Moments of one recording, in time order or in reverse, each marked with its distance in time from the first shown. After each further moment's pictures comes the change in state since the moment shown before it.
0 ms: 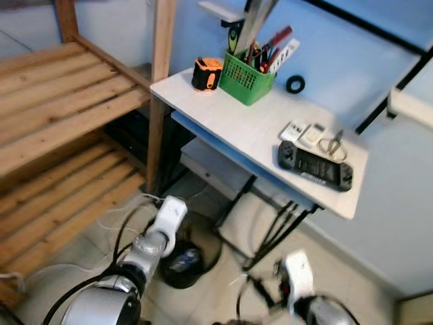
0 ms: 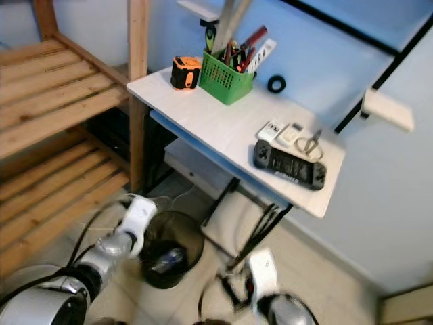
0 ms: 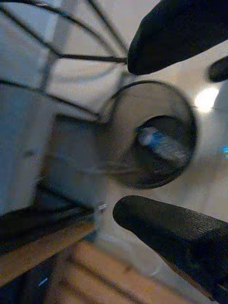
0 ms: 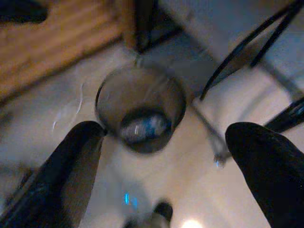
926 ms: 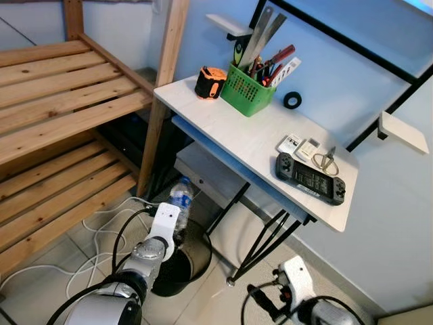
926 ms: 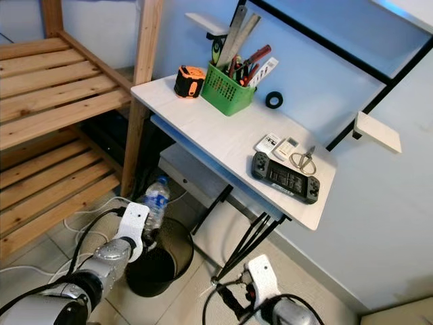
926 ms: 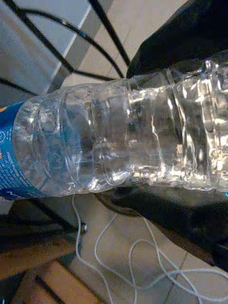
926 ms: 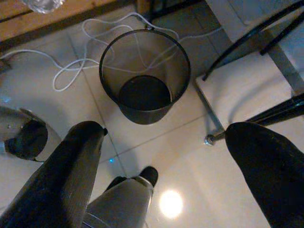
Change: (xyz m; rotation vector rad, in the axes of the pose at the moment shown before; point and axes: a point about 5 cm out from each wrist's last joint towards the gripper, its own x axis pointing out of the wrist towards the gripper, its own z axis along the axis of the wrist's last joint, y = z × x) left arm -0.004 -0.005 -0.024 -0.105 0.105 0.015; right arm -0.010 0.001 -0.018 -0.050 0.150 0.155
